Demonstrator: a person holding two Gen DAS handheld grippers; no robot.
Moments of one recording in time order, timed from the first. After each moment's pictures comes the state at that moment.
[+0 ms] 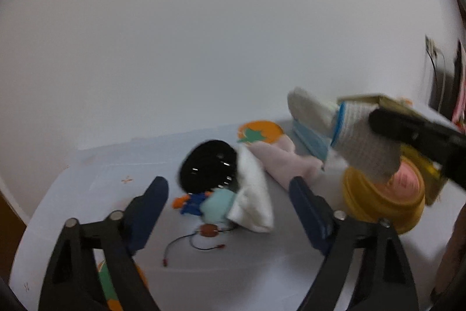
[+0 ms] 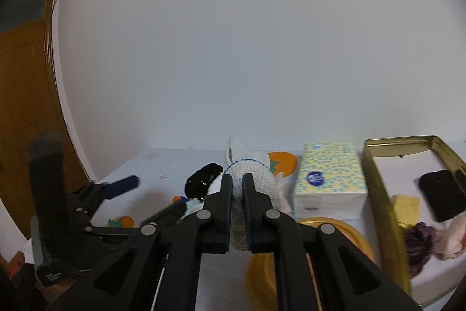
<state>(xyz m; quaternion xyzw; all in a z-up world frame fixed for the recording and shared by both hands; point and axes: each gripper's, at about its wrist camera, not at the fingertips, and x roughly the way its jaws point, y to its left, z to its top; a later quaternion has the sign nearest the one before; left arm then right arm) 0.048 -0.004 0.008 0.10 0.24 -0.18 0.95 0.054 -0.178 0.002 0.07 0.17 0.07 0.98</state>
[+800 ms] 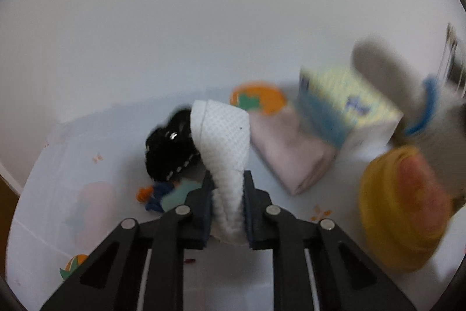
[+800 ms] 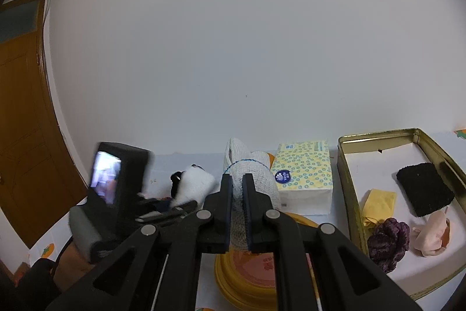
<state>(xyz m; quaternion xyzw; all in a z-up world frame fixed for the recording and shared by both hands) 0.082 -0.037 -0.004 0.08 0.32 -0.15 0.93 0.032 -0.211 0.007 0.10 0.16 0.06 0.98</state>
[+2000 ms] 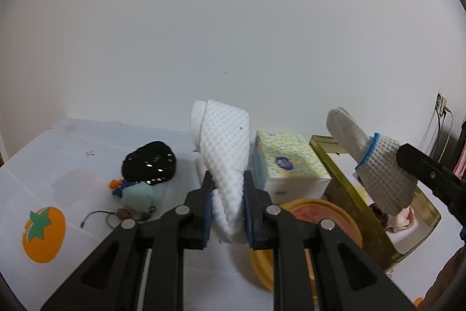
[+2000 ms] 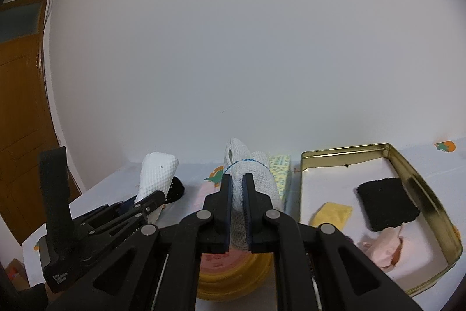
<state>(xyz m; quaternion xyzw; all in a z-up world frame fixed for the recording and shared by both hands) 0.017 -0.072 0.011 -0.04 0.22 -0.14 0.96 -0.003 -0.266 0.021 0.09 0.14 0.04 0.99</state>
